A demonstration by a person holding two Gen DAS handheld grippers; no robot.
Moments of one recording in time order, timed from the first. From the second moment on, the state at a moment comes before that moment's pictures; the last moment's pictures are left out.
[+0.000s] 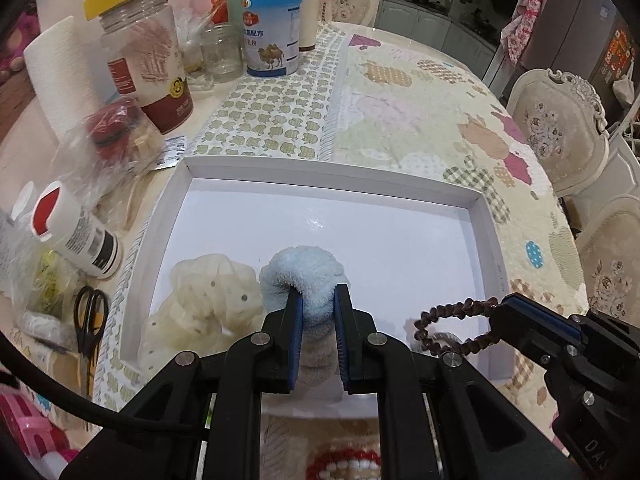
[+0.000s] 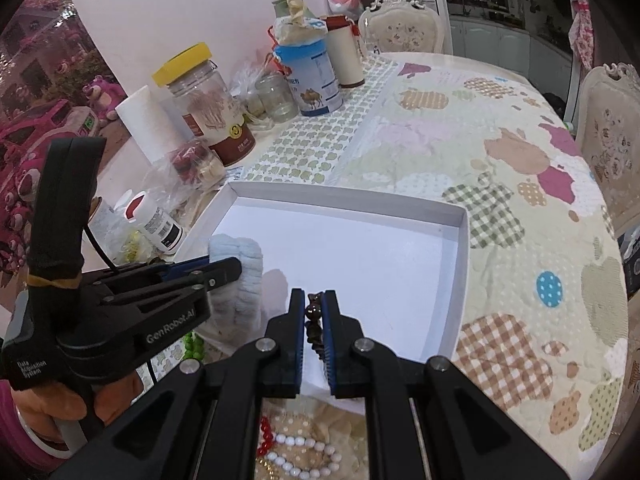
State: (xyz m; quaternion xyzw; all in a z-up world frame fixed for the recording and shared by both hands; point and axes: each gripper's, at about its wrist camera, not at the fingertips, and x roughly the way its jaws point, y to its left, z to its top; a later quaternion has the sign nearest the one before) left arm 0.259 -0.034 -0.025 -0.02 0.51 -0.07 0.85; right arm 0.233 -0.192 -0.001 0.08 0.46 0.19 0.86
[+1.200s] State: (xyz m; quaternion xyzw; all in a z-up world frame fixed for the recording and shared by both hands) left arm 0.264 -0.035 -0.037 -0.03 0.52 -0.07 0.85; right arm 0.248 -0.234 -0.047 0.10 0.51 0.12 0.85
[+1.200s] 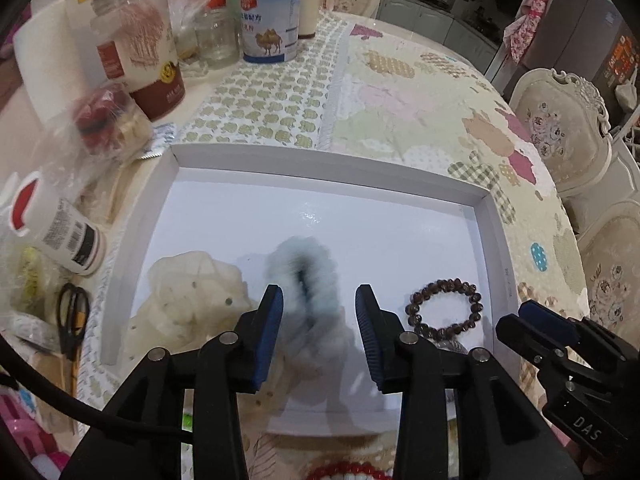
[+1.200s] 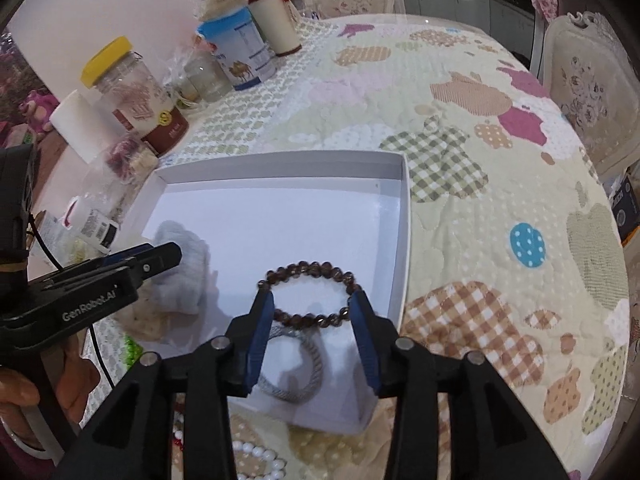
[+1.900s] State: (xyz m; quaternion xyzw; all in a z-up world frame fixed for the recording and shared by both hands) left arm 0.168 -0.026 0.001 0.01 0.48 -0.05 0.88; right arm 0.154 -0.227 -0.001 0.11 0.46 0.13 0.87
